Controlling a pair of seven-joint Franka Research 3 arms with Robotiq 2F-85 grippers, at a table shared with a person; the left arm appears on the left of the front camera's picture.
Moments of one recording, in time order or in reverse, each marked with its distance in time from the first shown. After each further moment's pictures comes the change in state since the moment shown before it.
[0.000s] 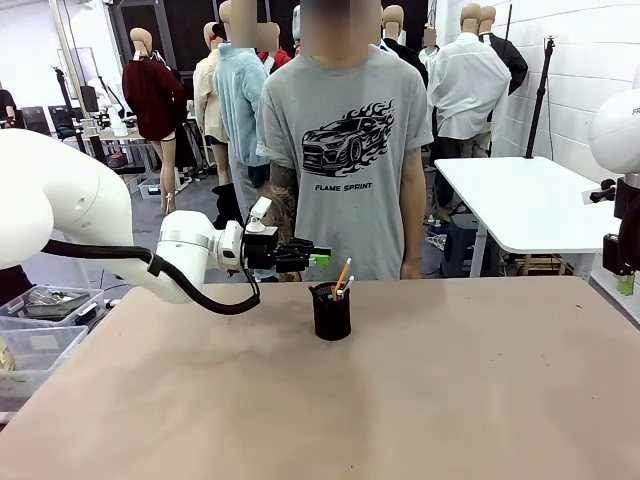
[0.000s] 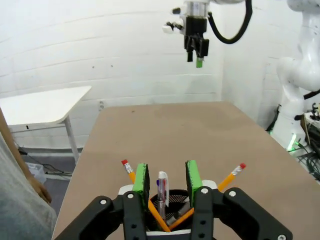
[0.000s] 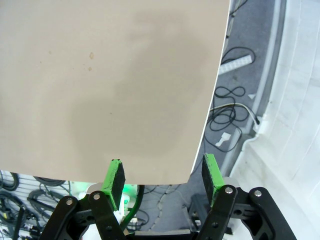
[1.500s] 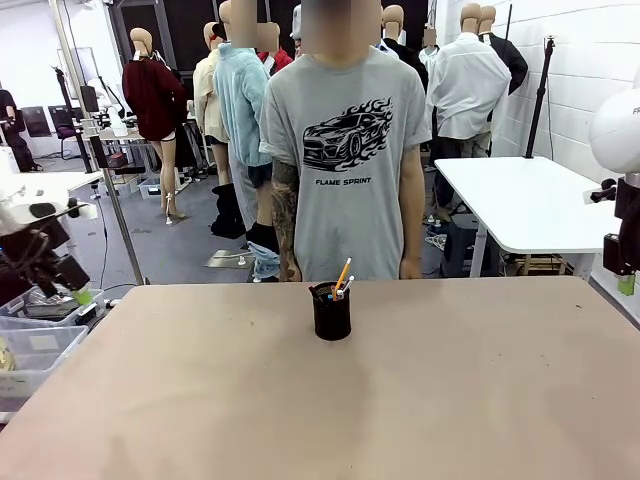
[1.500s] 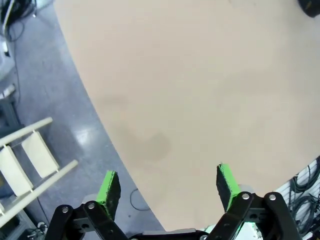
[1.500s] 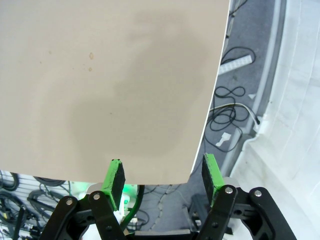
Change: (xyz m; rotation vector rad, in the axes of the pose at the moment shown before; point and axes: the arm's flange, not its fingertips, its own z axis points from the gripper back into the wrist) left arm 0.104 -0.241 0.304 1.031 1.027 0.914; right arm 0.000 -0.001 0.000 0.001 0.000 -0.001
